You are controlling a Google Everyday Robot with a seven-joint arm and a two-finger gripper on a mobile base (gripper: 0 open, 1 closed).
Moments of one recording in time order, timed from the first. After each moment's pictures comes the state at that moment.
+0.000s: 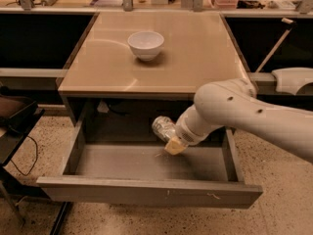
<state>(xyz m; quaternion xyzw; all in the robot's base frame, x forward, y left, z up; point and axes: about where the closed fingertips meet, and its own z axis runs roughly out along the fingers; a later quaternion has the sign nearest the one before) 0.522 -0.068 0.686 -0.51 0.83 0.08 0.21</state>
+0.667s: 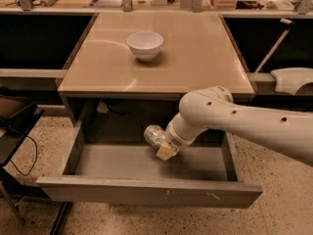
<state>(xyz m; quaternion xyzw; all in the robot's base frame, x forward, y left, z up) 0.535 -0.035 0.636 -0.54 0.82 0.10 0.18</state>
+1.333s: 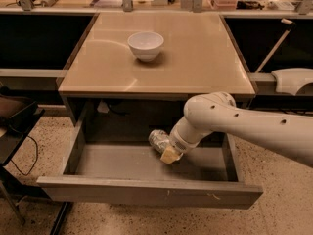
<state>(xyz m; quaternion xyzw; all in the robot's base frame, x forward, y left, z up) 0.532 -0.050 0.615 -0.52 0.83 0.11 0.16</state>
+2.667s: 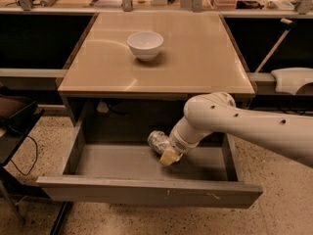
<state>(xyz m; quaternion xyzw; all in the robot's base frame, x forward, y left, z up) 0.531 -0.050 0.612 -0.52 0.83 0.11 0.16</state>
